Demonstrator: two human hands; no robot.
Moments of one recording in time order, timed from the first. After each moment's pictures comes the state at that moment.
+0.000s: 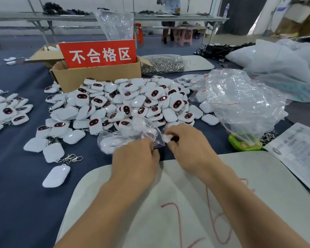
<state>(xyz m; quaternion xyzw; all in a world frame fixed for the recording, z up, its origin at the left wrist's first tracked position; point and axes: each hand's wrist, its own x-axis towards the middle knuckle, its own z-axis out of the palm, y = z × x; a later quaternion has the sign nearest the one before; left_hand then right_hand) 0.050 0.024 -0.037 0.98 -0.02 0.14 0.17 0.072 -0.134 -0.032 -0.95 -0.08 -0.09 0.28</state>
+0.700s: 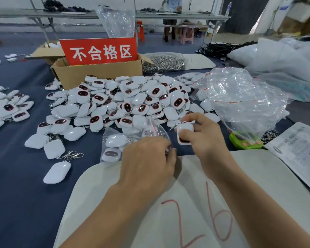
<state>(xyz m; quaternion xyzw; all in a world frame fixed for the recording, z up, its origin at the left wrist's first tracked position) 0.029 0.009 -0.025 0.95 -0.14 0.23 0.18 0.054 -0.139 -0.013 -0.75 0.08 -0.09 0.65</state>
